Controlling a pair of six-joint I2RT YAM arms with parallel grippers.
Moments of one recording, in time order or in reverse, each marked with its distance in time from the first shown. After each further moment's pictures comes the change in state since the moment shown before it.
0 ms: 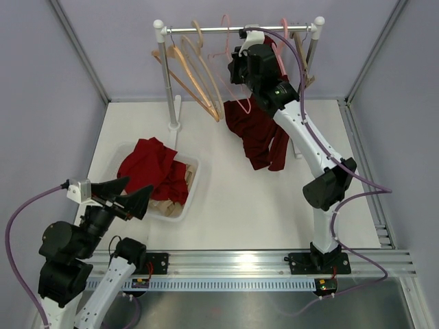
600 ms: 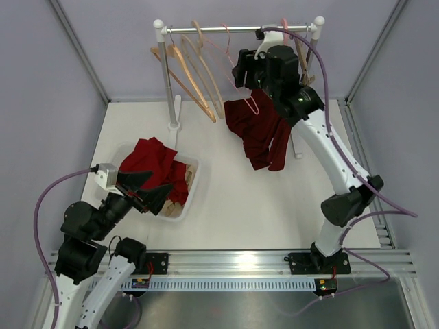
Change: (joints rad) left arm 0.000 0.087 -0.126 0.179 0.211 0.017; right arm -0.005 -0.190 -0.153 -0.083 -0.033 0.022
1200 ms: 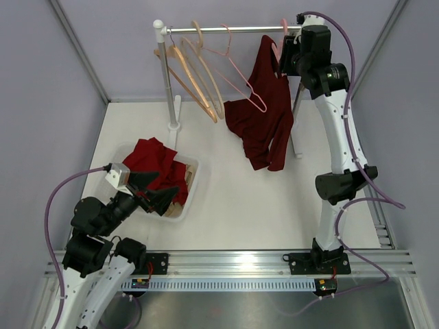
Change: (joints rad) left arm -0.004 0.018 -0.086 0.064 0.066 0.064; right arm -0.269 0.171 0.417 -0.397 0.011 -0.024
